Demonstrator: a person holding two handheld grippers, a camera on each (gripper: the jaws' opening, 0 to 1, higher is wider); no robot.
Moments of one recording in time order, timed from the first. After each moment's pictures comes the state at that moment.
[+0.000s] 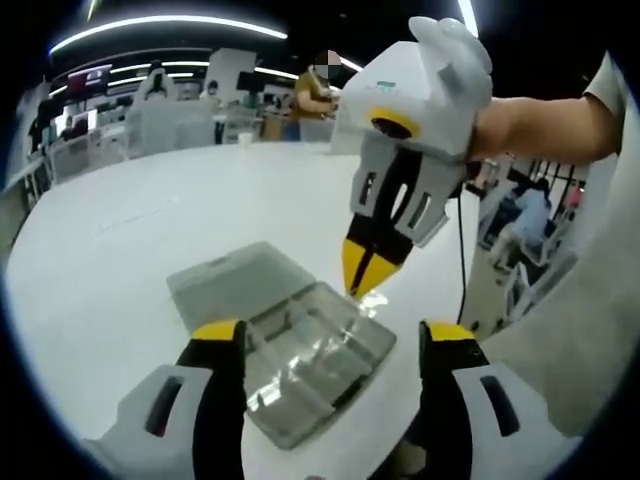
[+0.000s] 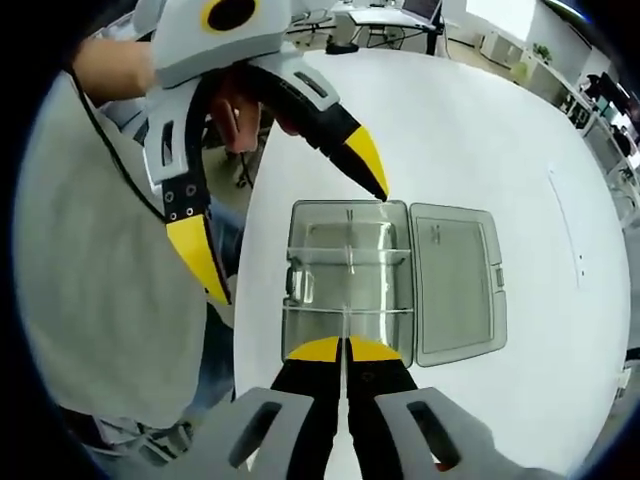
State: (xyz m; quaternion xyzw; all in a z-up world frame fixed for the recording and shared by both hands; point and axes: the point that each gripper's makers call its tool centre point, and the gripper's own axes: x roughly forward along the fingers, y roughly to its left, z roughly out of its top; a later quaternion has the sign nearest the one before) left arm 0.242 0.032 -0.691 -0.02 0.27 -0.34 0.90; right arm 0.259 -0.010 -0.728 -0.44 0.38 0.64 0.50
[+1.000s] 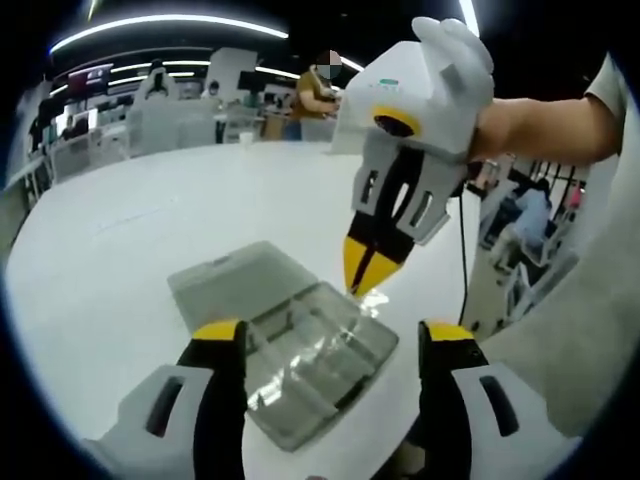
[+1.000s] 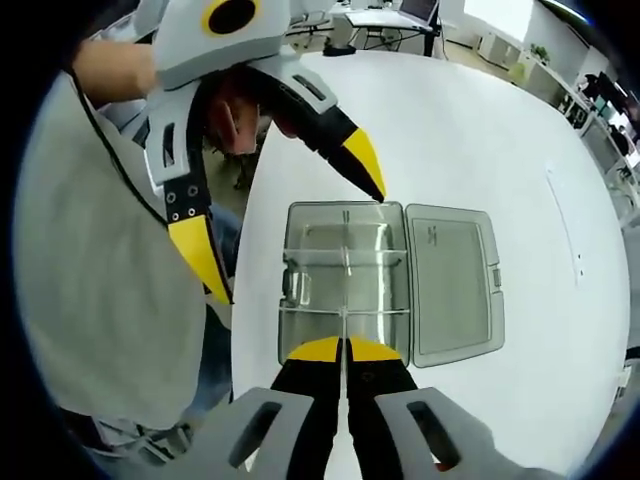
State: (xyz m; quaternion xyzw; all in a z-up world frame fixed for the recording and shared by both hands) left arm 0.245 0.035 -0.694 -0.02 0.27 -0.34 0.90; right arm 0.261 -0.008 -0.726 -0.43 0.38 0.64 0.51
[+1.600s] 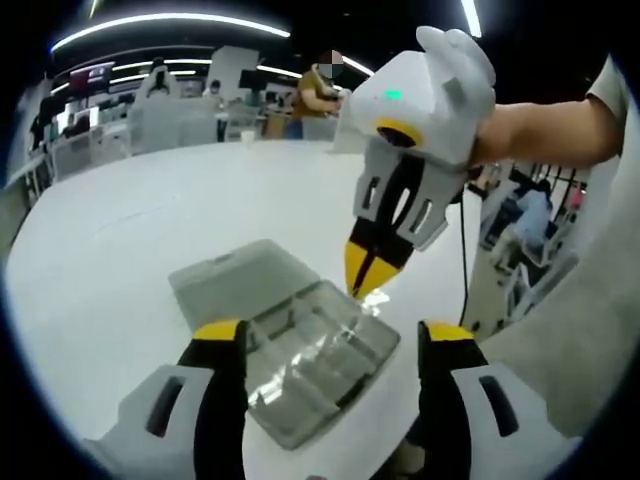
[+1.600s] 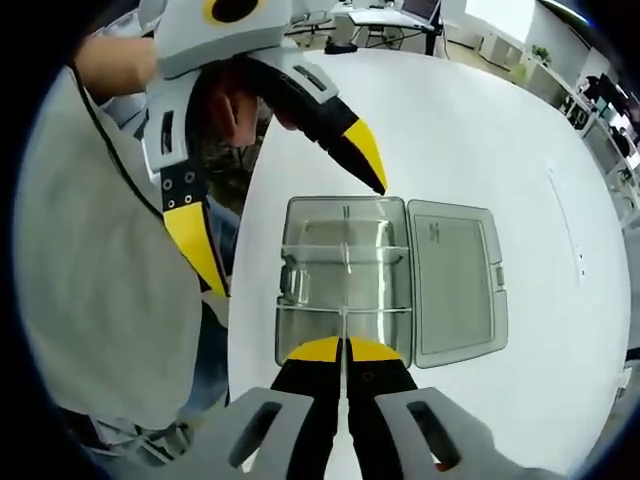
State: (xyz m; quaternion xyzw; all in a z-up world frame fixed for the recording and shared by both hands) left arm 0.245 0.036 -0.695 -0.02 0.28 -0.34 0.90; right arm 0.261 -0.009 -0.737 -0.44 0.38 0.64 0.51
